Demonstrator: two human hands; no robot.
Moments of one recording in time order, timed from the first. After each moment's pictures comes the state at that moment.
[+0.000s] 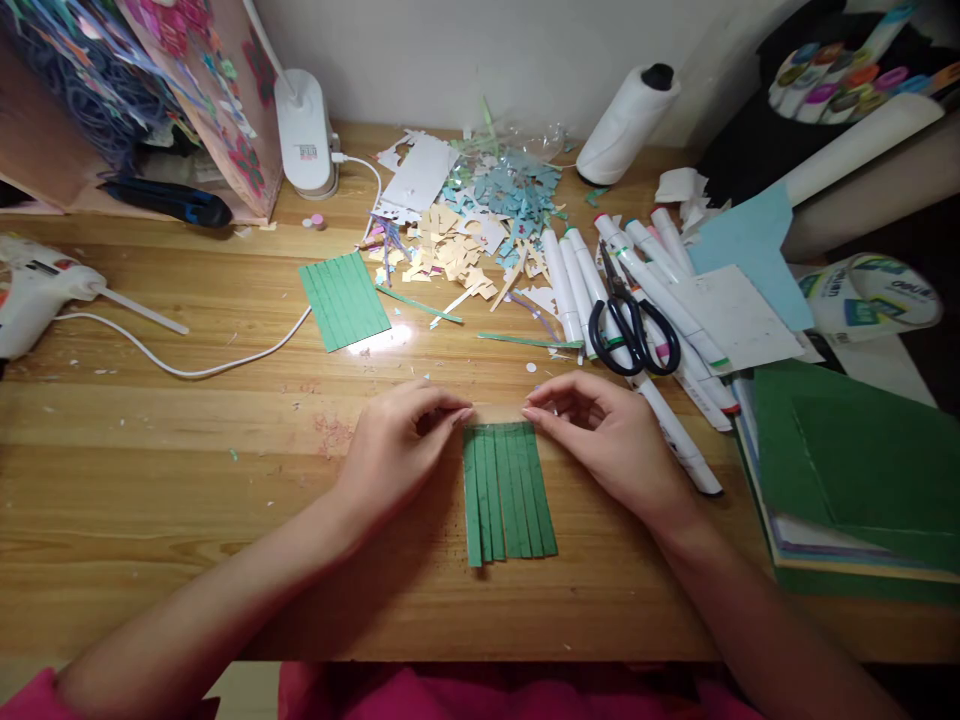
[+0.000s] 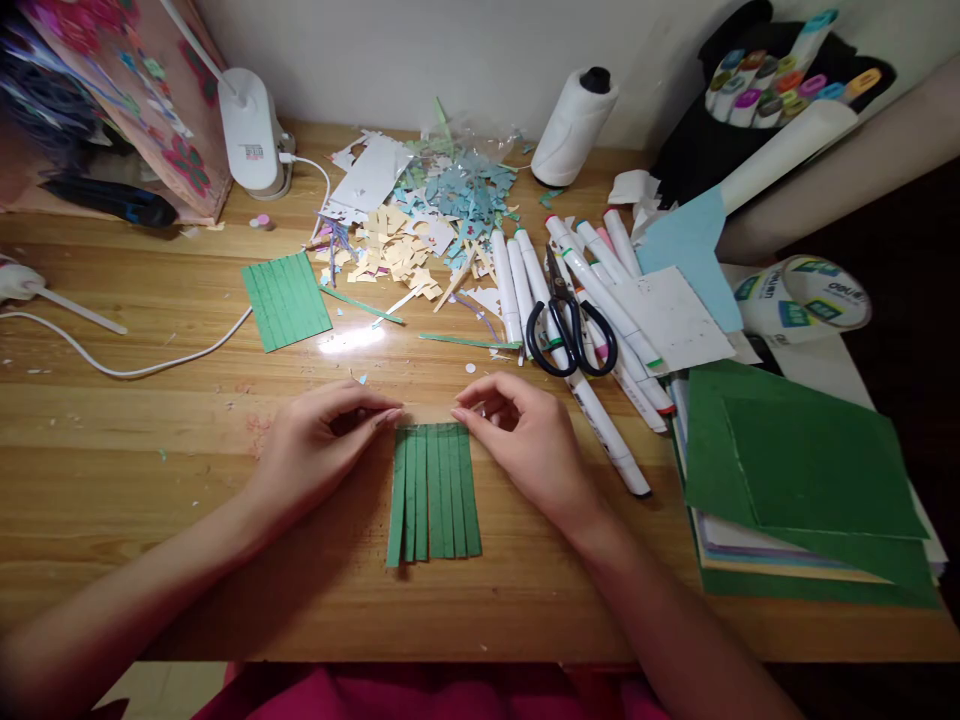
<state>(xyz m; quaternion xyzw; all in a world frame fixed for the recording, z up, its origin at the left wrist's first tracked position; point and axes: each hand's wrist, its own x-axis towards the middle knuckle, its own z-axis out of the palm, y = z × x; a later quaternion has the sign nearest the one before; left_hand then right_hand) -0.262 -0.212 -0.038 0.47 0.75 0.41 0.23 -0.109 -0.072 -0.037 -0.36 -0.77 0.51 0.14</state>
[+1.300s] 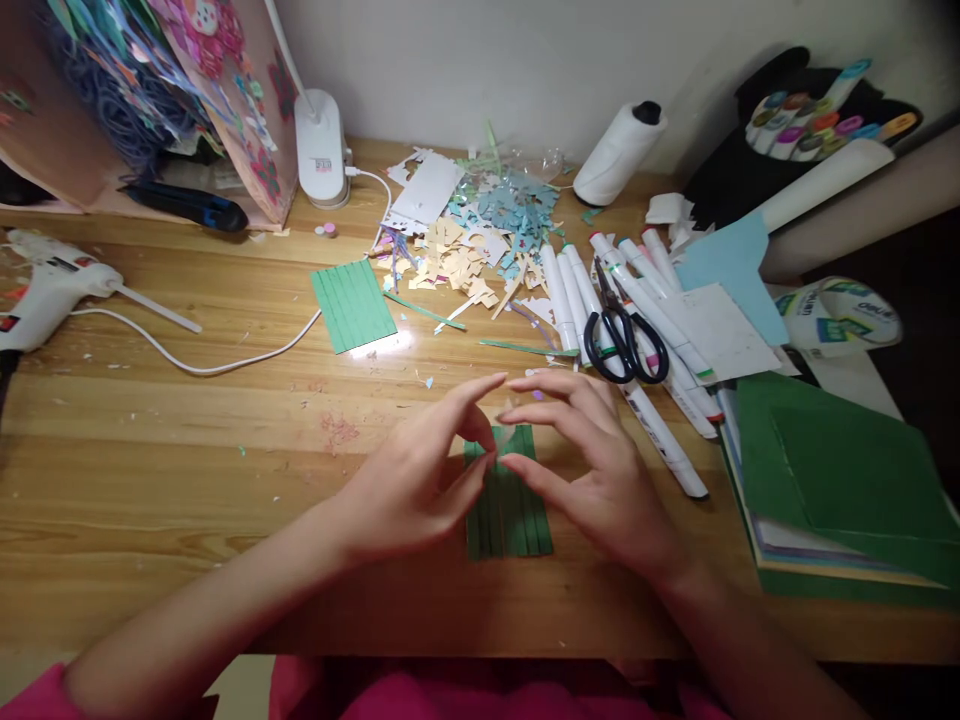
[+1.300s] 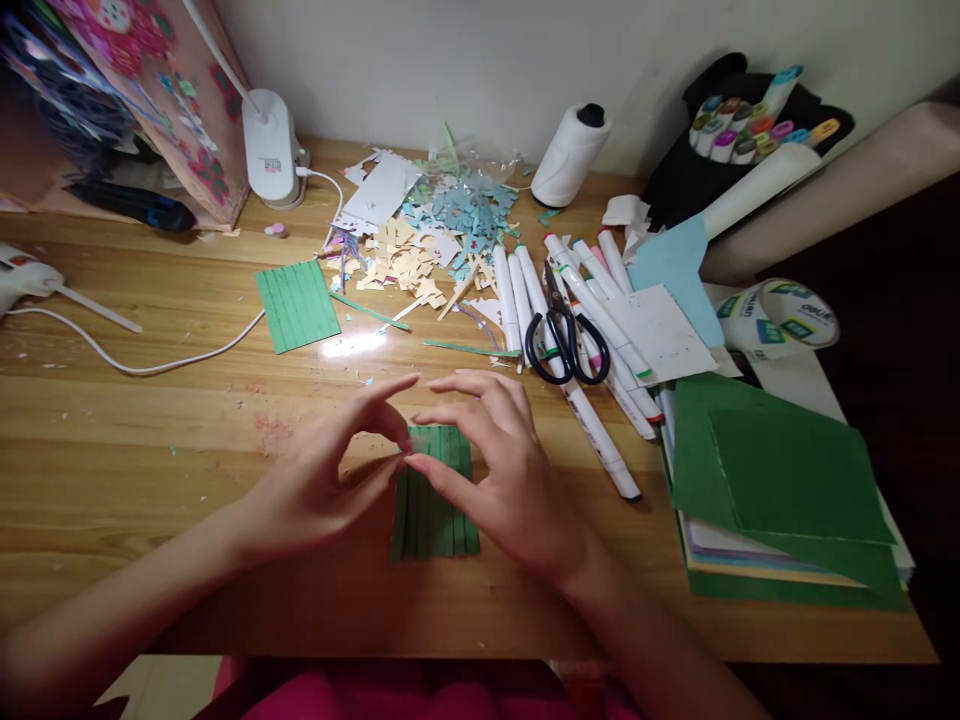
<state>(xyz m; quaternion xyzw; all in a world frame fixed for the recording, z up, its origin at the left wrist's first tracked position) -0.252 -0.222 -0.020 0.56 0.62 0.46 0.30 -0.107 -0.092 -0.012 -0.15 -0.91 0.34 0.19</state>
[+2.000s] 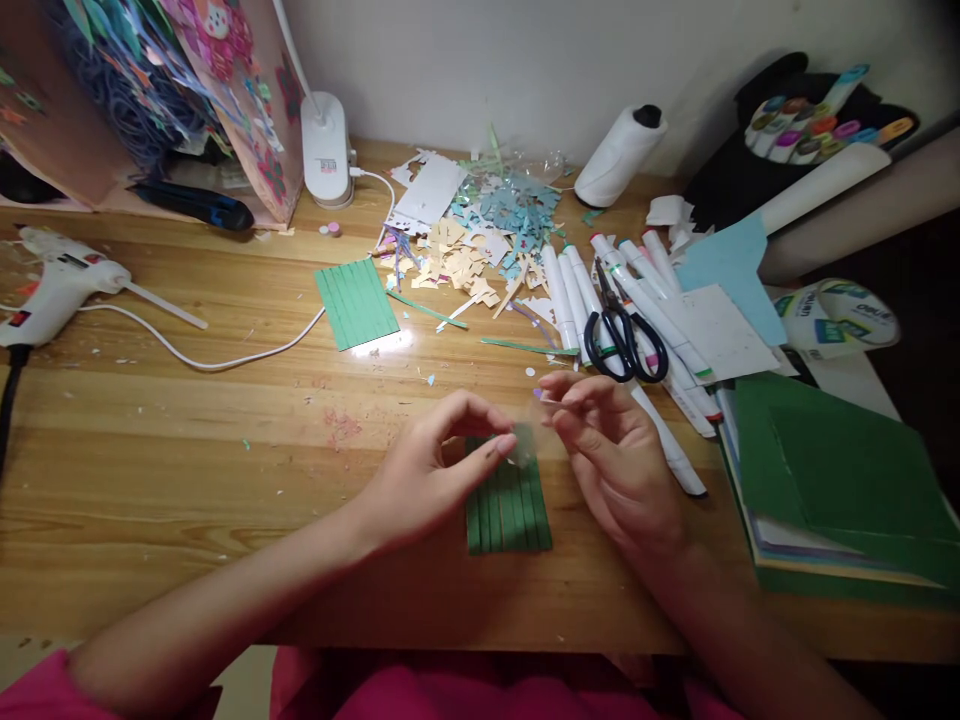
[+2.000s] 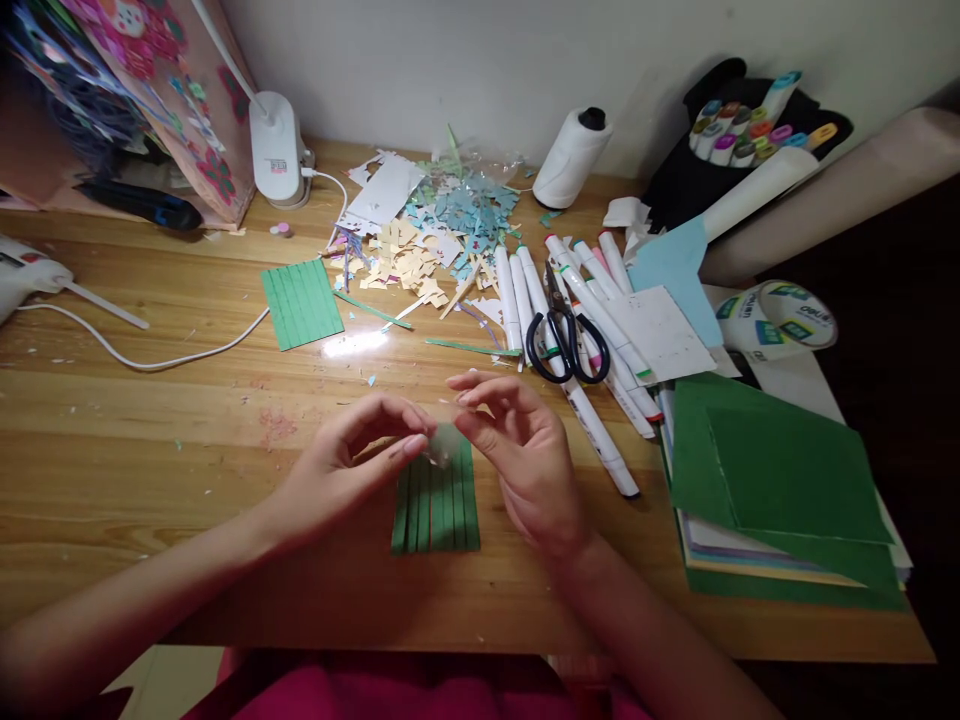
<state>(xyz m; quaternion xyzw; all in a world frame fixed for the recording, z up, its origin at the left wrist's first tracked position) -0.236 -0.215 -0.027 0.36 0.58 0.57 0.46 -0.111 -0.099 -0.024 -0.30 -0.61 0.68 0.29</state>
